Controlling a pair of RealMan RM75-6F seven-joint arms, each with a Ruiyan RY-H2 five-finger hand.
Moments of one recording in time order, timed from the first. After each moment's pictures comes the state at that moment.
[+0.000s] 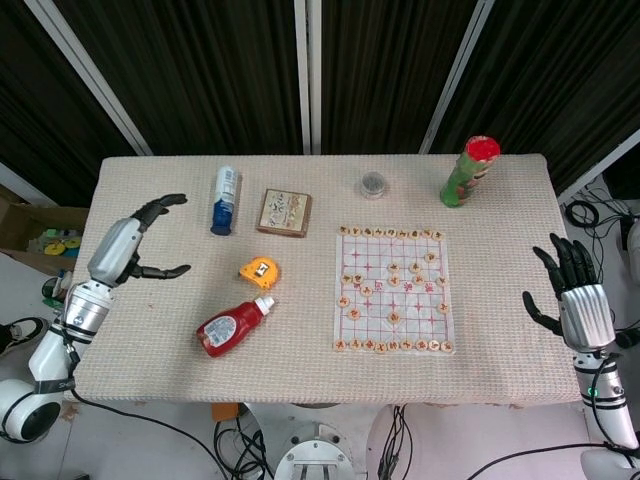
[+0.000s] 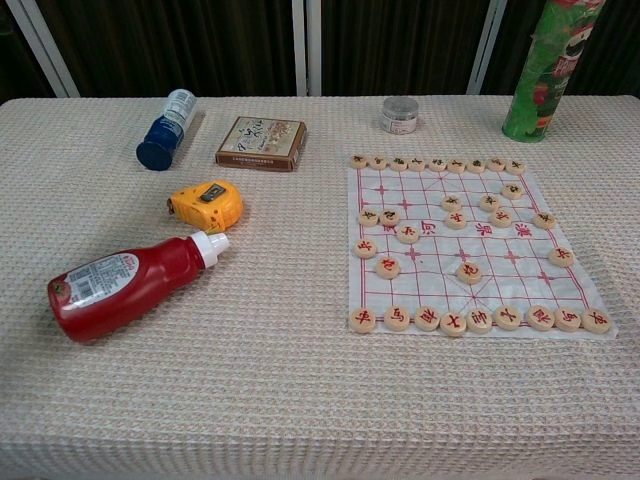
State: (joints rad) left arm -0.51 -1.09 -0.22 -1.69 1.41 1.16 -0.50; right arm 0.23 -1.48 0.10 -0.92 -1.60 1.67 0.36
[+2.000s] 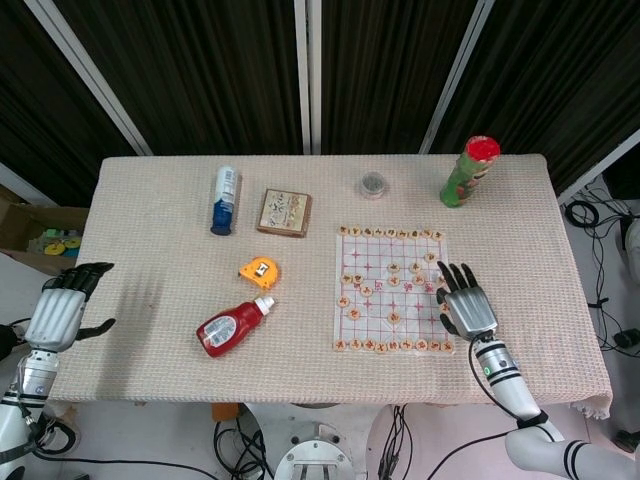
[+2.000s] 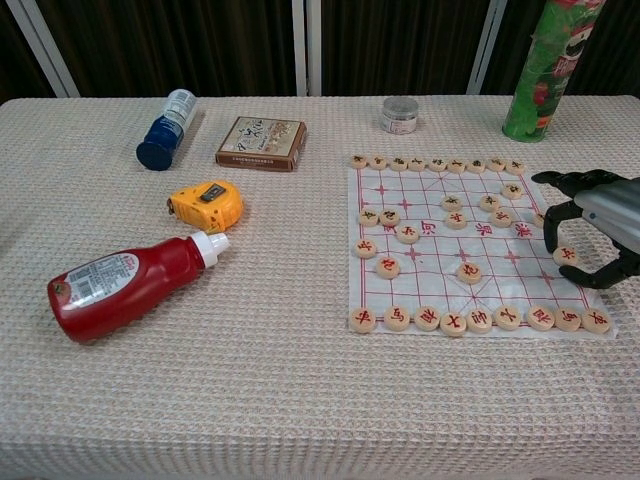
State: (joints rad) left arm -0.23 -1.34 0.00 -1.17 1.52 1.41 -0.23; right arm 0.41 -1.58 0.06 -1.26 -1.37 1.10 -0.33
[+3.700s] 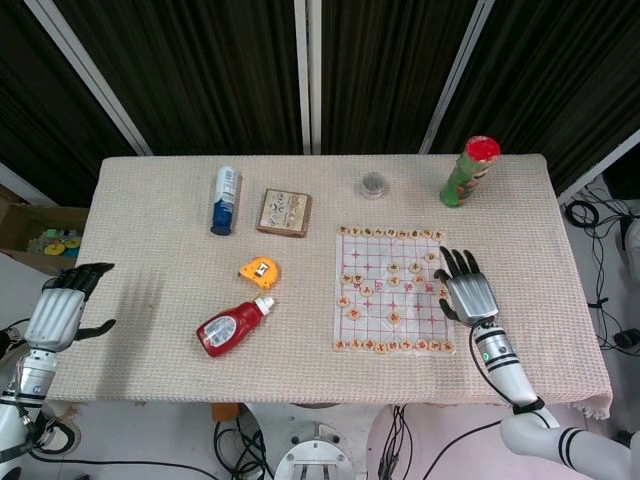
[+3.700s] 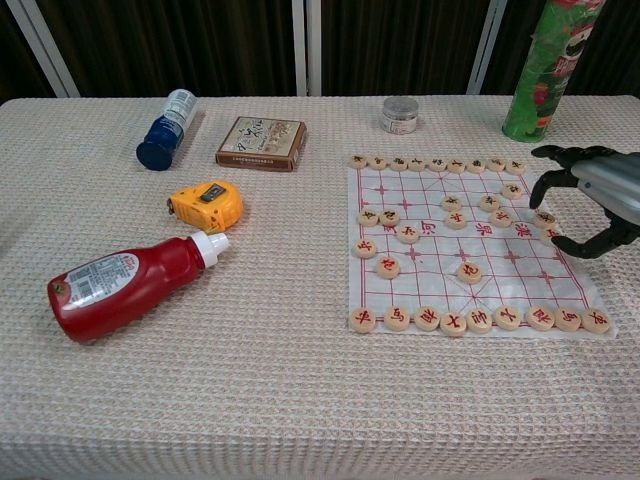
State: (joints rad) left arm -0.23 -1.31 -0.01 -1.20 1.53 1.39 -0.25; right arm 0.45 -1.57 0.10 -1.25 -1.32 1.10 -0.29
